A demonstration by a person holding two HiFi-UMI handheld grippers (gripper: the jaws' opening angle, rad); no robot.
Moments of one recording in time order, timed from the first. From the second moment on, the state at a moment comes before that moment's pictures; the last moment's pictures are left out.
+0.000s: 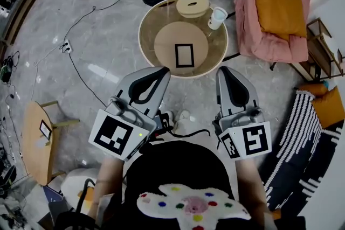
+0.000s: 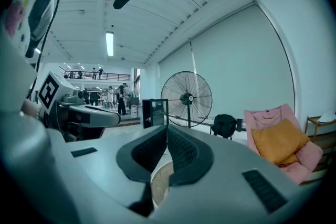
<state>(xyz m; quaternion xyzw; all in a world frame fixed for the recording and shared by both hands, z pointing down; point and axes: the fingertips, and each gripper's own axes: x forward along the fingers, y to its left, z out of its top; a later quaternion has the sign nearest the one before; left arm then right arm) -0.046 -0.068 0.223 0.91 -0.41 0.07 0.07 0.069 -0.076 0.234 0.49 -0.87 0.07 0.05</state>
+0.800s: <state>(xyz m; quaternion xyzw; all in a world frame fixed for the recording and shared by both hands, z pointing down) -0.042 -0.064 0.222 0.91 -0.41 0.08 0.07 0.071 -0.070 0.236 0.49 -0.87 0.06 0.06</state>
